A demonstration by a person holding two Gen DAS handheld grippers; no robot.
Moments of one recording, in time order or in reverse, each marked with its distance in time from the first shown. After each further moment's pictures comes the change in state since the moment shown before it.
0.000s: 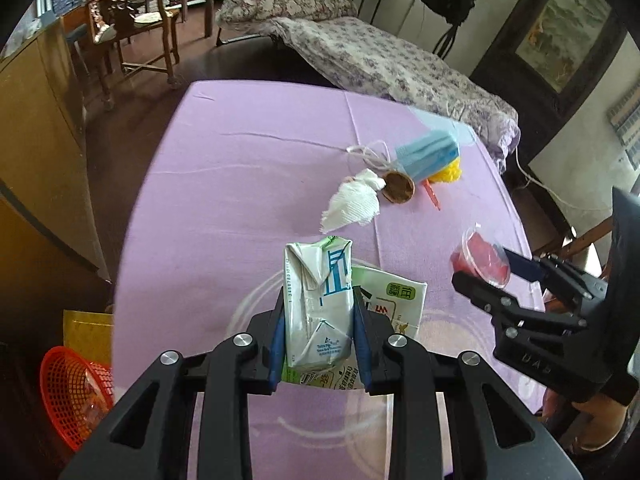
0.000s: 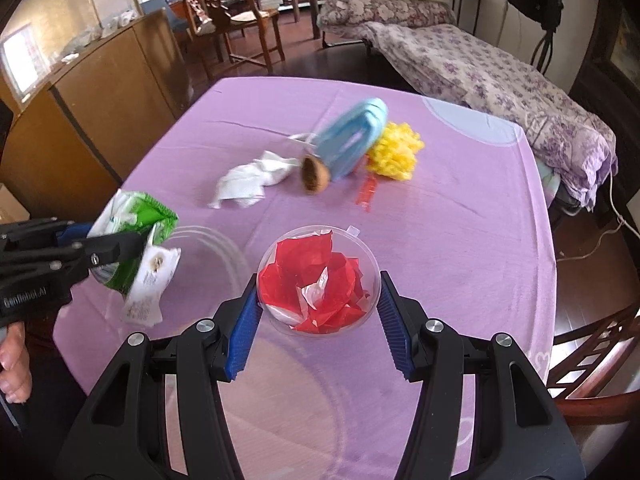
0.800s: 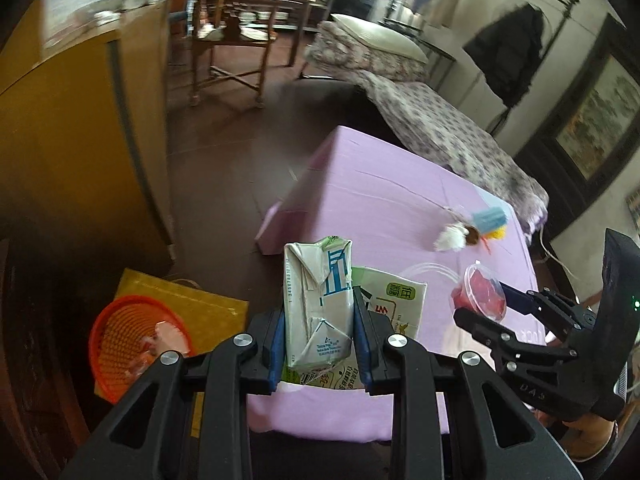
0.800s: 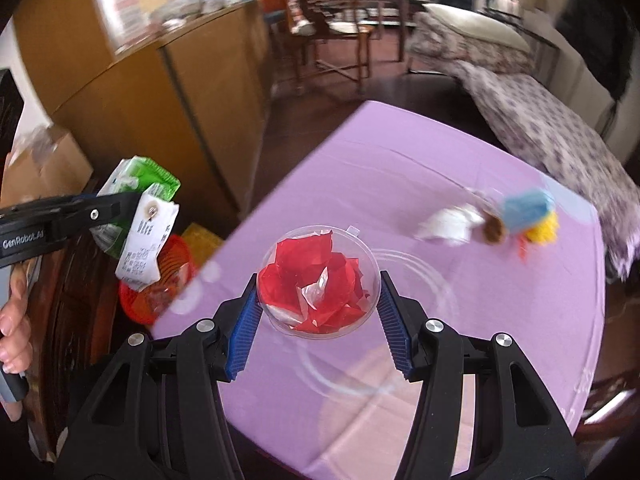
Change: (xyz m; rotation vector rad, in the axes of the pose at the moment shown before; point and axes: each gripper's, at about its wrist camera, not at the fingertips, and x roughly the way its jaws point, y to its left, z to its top) left arm -0.145 0.141 -0.071 -0.245 -0.175 0.093; right arm -0.043 0.172 0.005 -0.237 -0.028 0.165
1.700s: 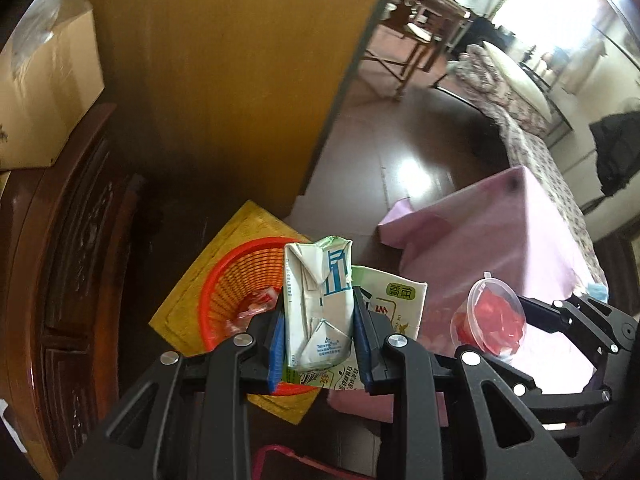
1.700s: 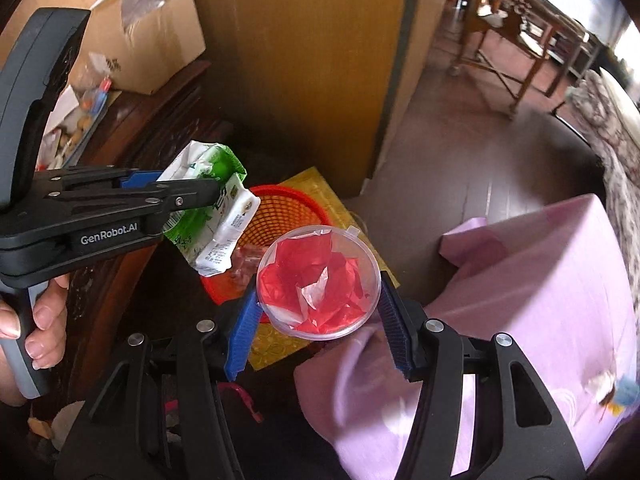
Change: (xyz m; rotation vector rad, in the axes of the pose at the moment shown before) left arm -0.016 0.238 -0.054 -0.387 0.045 0.202; right arm 0.103 0.239 0.044 -0.462 0.233 0.182
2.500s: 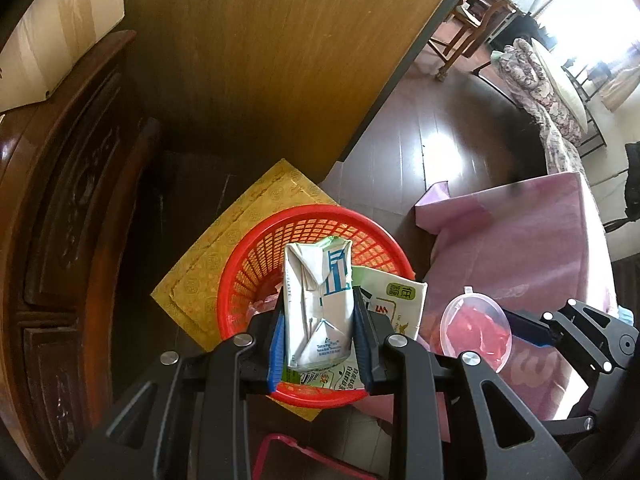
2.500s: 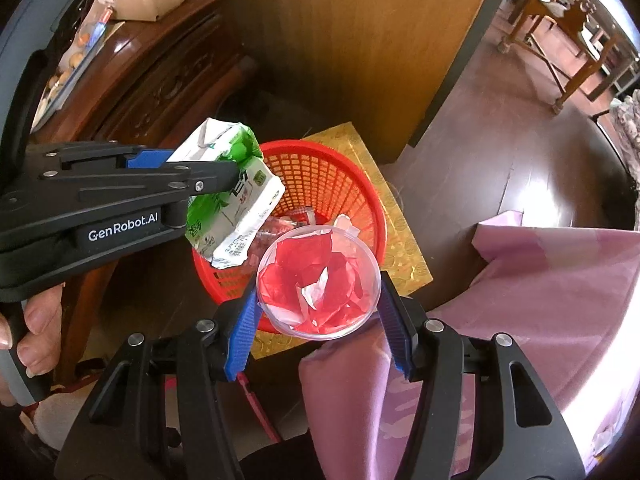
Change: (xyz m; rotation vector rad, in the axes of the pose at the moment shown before) left arm 0.075 0.043 -0.005 -0.112 0.114 0.047; right arm 0.089 0.028 0.015 -0.114 0.179 0.038
